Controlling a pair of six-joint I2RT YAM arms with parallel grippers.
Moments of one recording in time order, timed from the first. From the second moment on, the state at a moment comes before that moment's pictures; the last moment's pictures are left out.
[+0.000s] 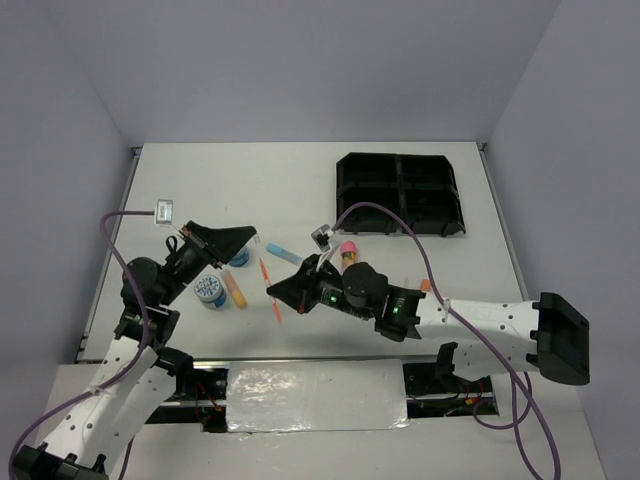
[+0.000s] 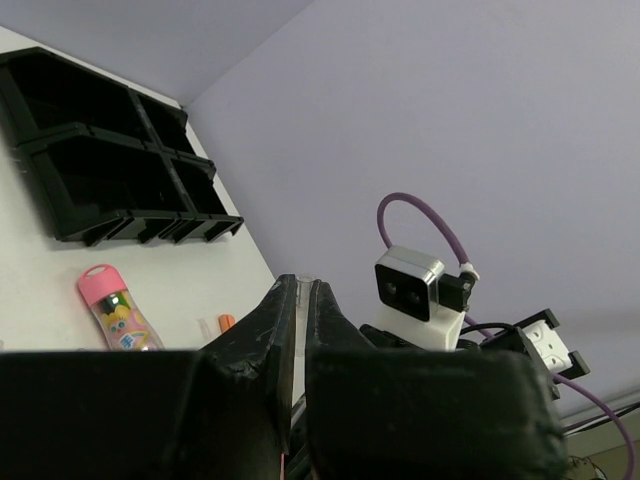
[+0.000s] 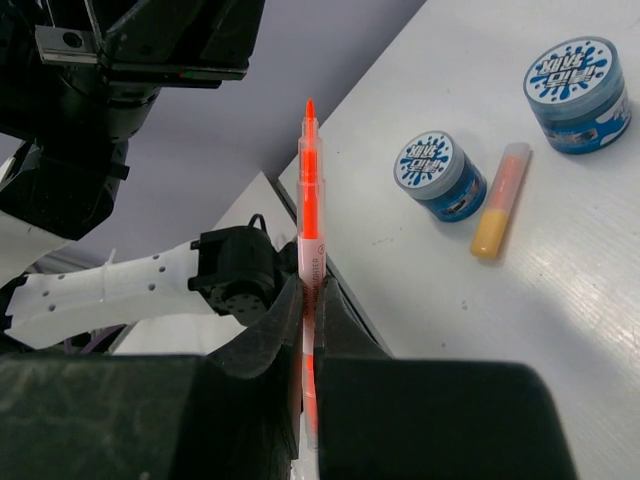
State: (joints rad) left arm -0.29 0.57 0.47 0.35 0.40 -1.09; right arm 1.21 1.17 0.70 0.40 0.10 0.72
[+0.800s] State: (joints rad) left arm -0.31 0.59 0.43 0.35 0.41 -1.09; right arm 1.16 1.18 0.74 0.35 0.12 0.67
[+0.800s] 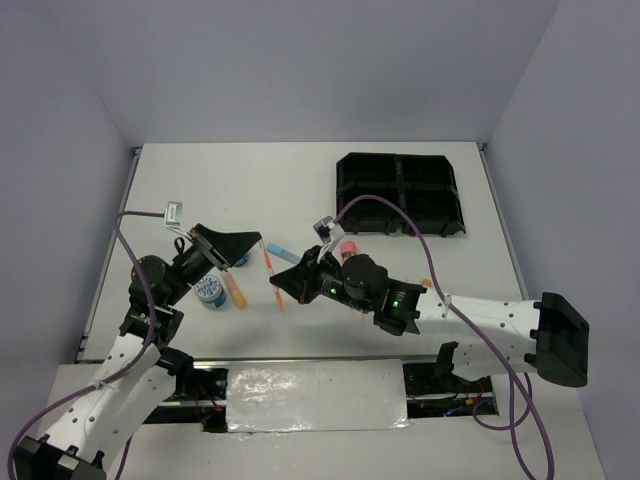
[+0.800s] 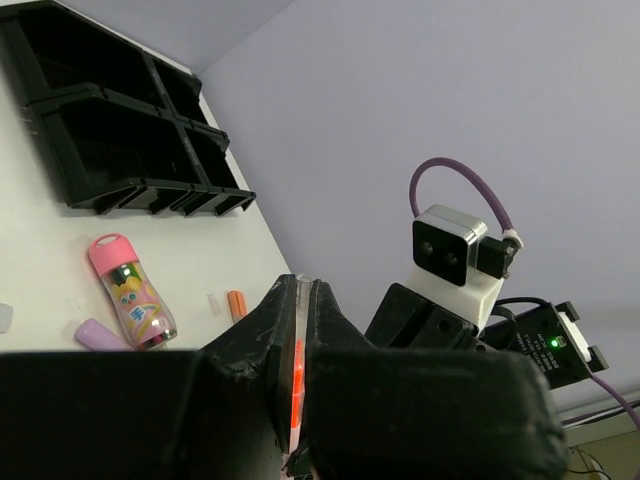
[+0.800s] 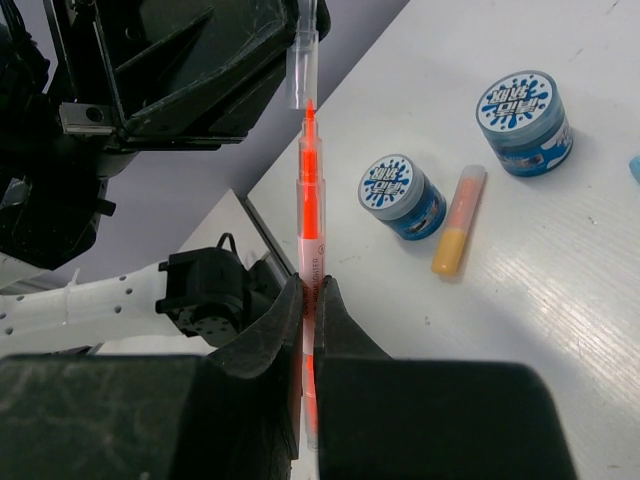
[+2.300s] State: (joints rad) left arm -0.35 0.59 0.40 0.42 0.34 -1.08; right arm 1.06 1.21 0.80 0.37 -0.01 0.68
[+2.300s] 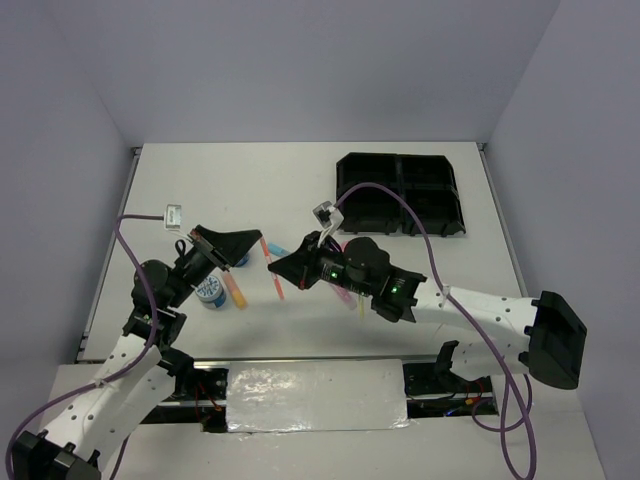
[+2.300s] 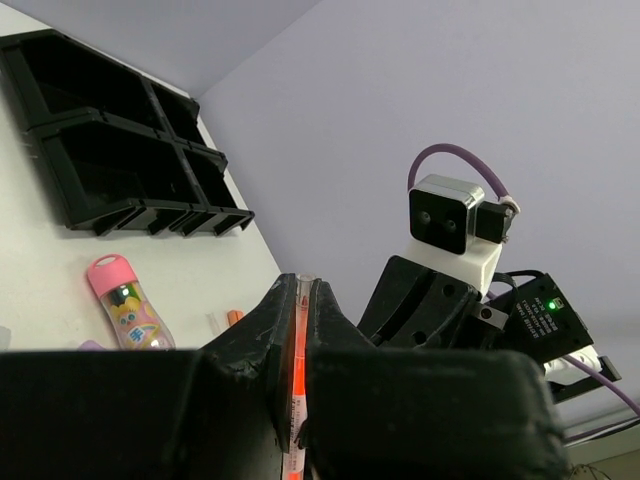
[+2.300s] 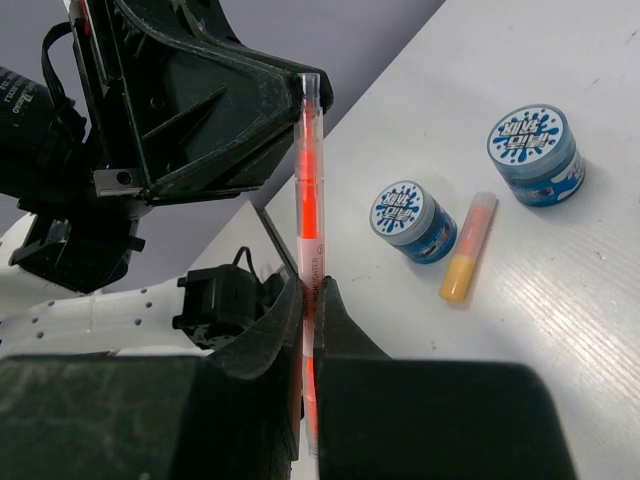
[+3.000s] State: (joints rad) left arm -0.42 0.58 0.40 0.49 0.19 -1.03; right arm 1.00 1.26 0.92 0.29 -0.15 0.69
